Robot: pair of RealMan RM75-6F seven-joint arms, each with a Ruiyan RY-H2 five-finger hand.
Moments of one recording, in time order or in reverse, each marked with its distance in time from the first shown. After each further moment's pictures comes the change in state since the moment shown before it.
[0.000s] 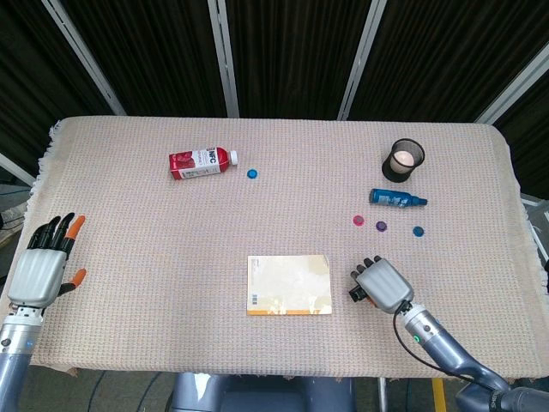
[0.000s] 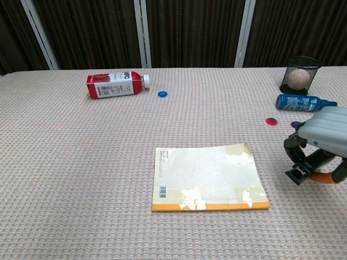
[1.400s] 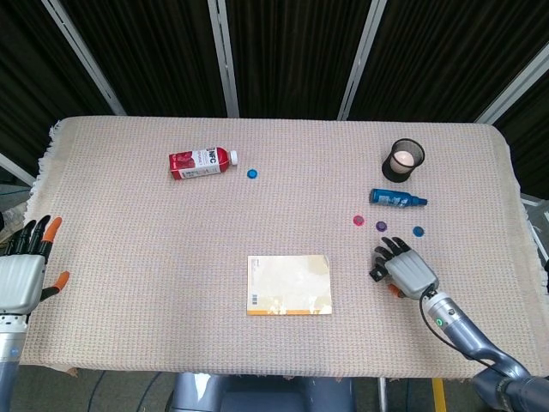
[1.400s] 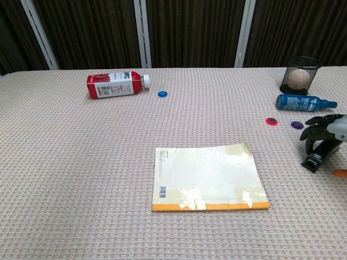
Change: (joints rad) left arm 0.053 0.007 -0.005 -0.007 -0.032 0.064 -0.007; right arm 0.000 -0.051 -0.017 0.374 -0.063 -0.045 0.491
